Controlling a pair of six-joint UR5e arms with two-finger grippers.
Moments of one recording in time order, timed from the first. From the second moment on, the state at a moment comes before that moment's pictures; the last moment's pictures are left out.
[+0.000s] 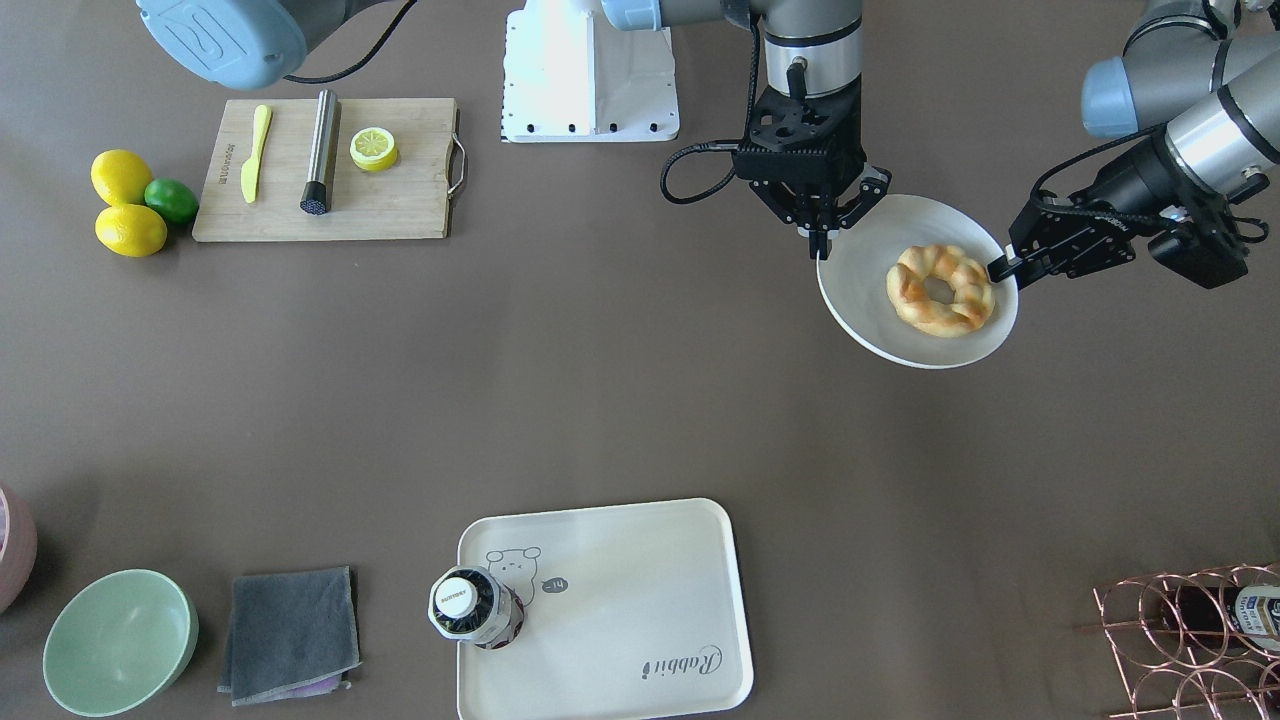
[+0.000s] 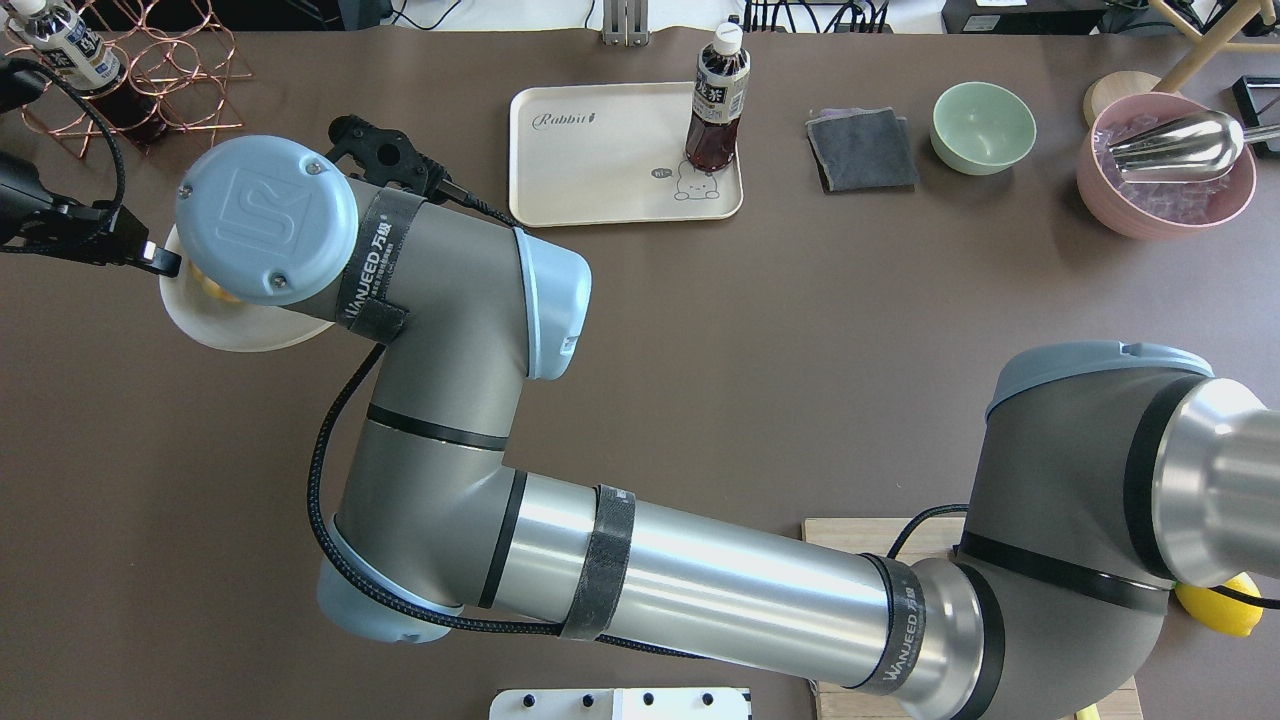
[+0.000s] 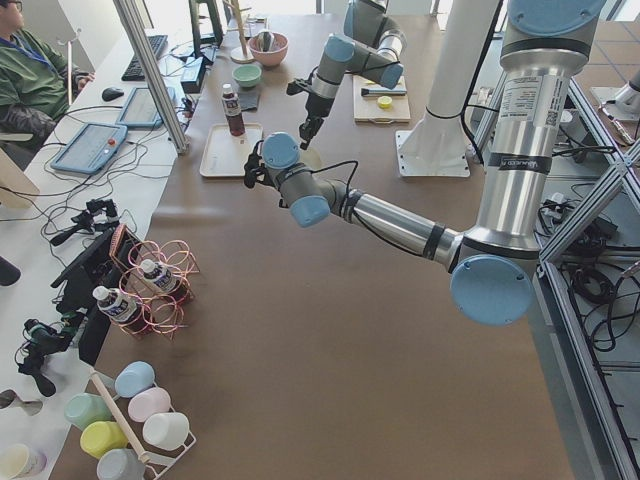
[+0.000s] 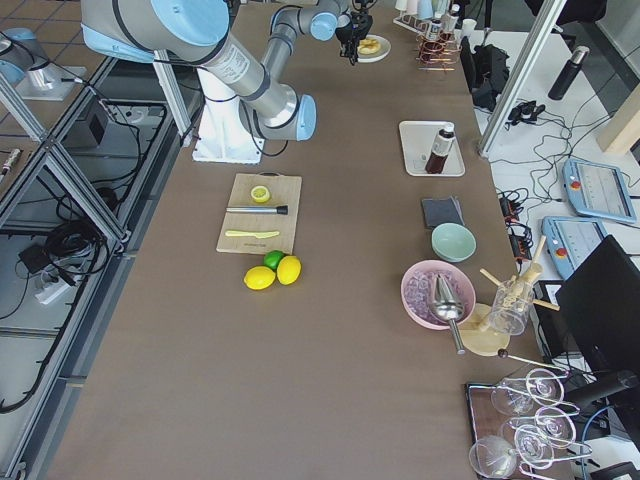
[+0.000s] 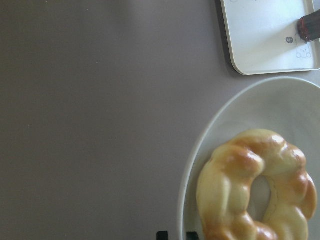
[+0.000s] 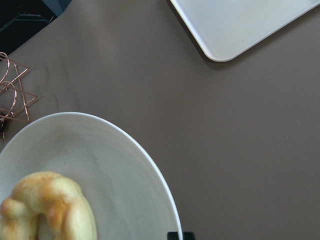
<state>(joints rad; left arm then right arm) -1.13 -1.69 -1.79 -2.22 -2.54 -0.92 0.40 -0.31 1.29 -1.49 1.57 1.78</state>
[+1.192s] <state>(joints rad) -1.12 -1.71 -1.80 -2.24 -2.55 -1.05 0.41 -0.32 1.31 -1.49 1.57 1.74</state>
